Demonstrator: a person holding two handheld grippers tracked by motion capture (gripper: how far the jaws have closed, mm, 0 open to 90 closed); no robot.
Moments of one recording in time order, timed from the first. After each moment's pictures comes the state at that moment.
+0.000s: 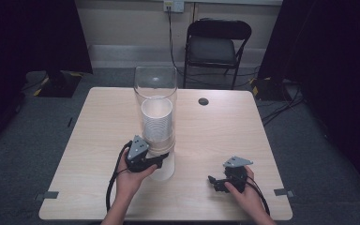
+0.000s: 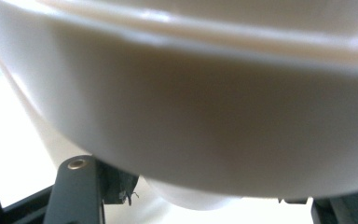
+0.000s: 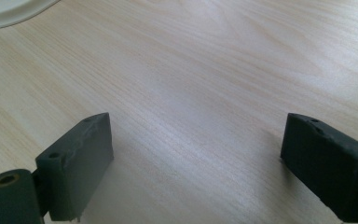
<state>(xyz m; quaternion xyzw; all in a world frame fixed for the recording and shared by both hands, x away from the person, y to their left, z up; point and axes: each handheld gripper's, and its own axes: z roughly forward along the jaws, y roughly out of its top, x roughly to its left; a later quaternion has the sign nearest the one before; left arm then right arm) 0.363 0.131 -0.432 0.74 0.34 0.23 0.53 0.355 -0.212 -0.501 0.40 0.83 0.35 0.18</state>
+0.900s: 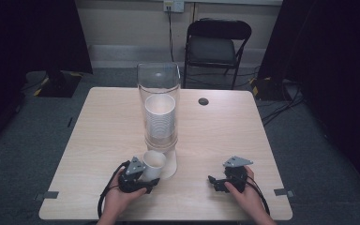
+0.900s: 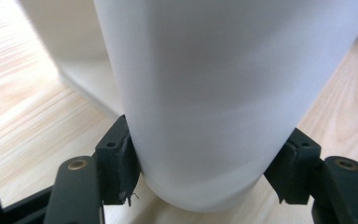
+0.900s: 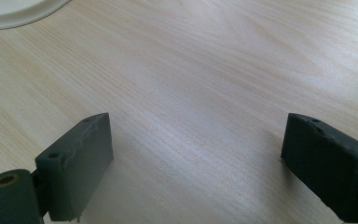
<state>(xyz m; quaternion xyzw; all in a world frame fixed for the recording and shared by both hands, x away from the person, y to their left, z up) 0.329 0.162 -0.485 0.83 0.36 0.13 0.41 0.356 -0.212 -0.501 0.40 0.83 0.35 0.18</state>
